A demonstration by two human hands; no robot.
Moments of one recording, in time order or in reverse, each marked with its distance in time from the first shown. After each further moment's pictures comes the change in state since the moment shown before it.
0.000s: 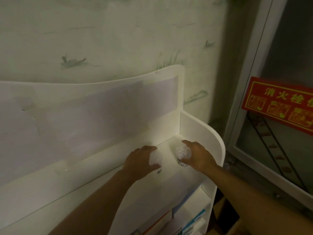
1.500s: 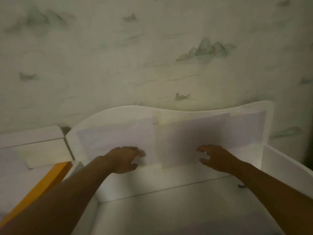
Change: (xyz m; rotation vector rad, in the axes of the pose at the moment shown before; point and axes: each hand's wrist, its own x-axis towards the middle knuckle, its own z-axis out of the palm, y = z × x) left_hand -0.204 -0.149 -0.243 0.492 -0.113 -0.210; right_hand -0.009 -0.223 -0.029 -0.087 -0.134 -0.566
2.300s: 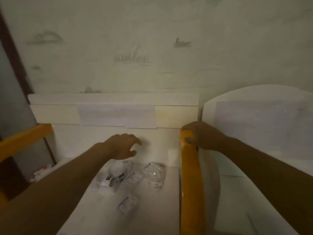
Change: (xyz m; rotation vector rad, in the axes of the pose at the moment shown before) left_hand -0.332 -0.325 0.111 -0.080 0.033 -0.306; right_hand 0.057 -0.484 0.149 -0.131 -0.031 -0.415
